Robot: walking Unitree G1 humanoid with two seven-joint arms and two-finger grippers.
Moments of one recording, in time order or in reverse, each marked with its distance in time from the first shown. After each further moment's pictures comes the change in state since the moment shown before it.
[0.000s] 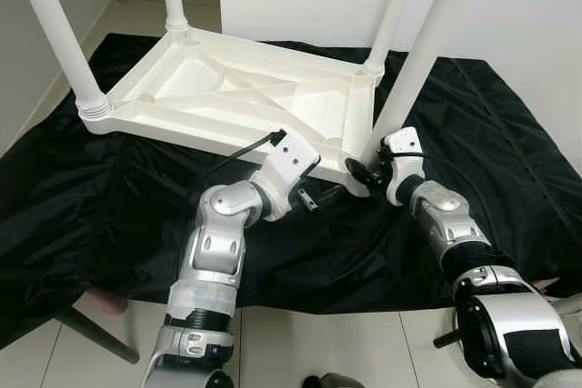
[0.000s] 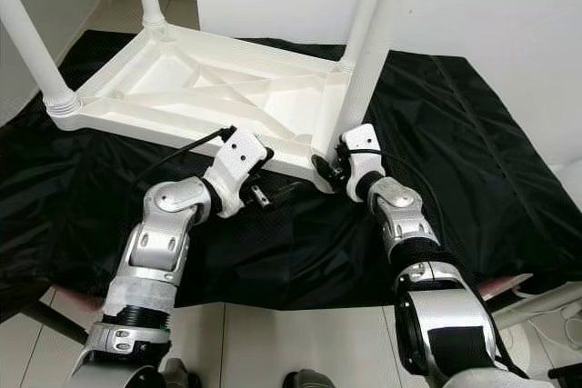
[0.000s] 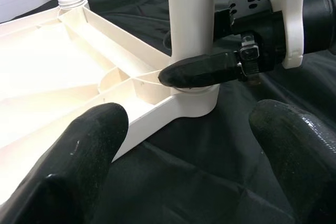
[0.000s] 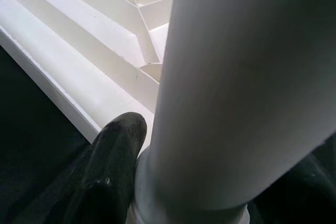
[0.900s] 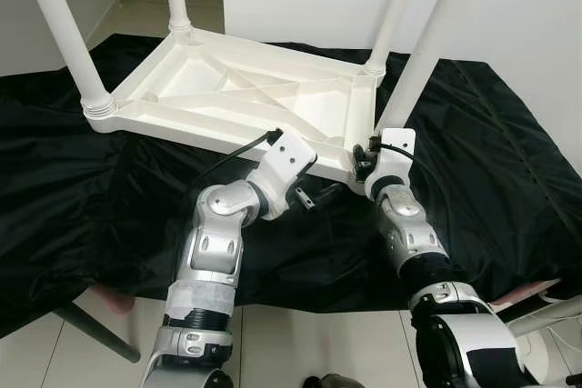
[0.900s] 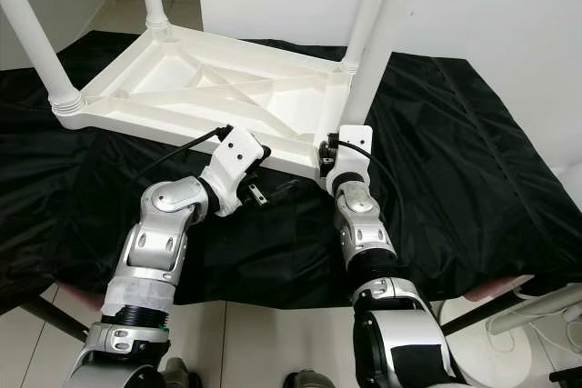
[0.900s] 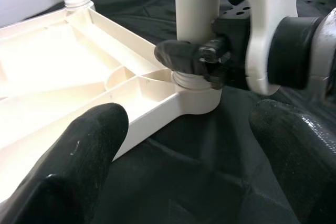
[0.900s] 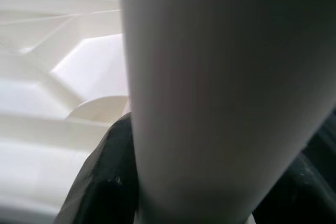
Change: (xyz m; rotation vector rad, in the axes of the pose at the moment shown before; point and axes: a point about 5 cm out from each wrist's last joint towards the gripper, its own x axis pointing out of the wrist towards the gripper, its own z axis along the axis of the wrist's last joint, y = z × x) left arm -0.002 0.002 0.000 0.007 -0.005 0.011; right arm 0.018 0.039 0.011 0.286 -0.034 -0.645
